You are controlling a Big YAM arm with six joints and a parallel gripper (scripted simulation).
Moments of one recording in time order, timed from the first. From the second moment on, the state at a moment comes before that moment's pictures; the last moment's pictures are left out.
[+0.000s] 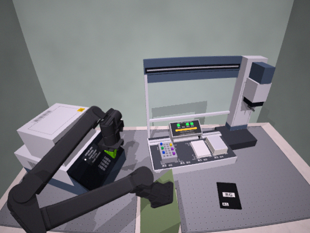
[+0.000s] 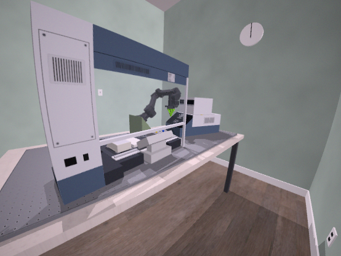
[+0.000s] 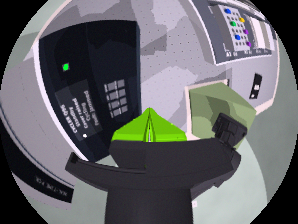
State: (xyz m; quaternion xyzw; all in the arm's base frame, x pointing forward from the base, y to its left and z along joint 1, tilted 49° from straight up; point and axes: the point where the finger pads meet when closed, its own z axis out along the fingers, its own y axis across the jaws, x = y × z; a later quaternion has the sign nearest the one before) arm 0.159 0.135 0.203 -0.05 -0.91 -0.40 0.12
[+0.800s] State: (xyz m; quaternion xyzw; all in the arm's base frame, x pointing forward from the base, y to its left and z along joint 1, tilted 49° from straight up) arm 0.158 0.135 0.202 -0.05 -0.91 -0.40 0.12
